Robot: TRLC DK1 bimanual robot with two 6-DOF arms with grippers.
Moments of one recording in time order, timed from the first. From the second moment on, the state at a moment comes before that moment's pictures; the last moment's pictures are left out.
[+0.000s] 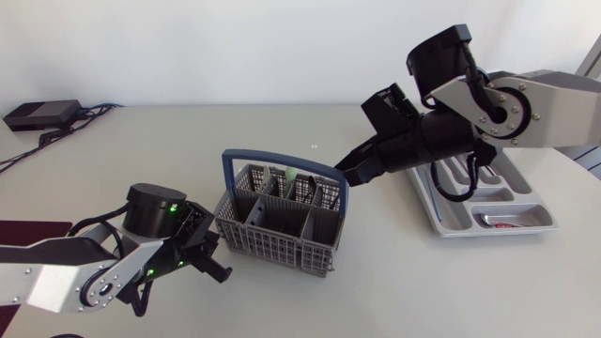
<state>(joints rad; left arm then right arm) -0.48 1.45 0.43 0.20 -0.09 0.20 0.43 1.48 1.09 -0.44 -0.40 -0.19</state>
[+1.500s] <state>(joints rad) -0.48 1.56 0.64 0.16 -0.04 0.19 -0.07 1.56 0.87 -0.41 -0.62 -0.37</state>
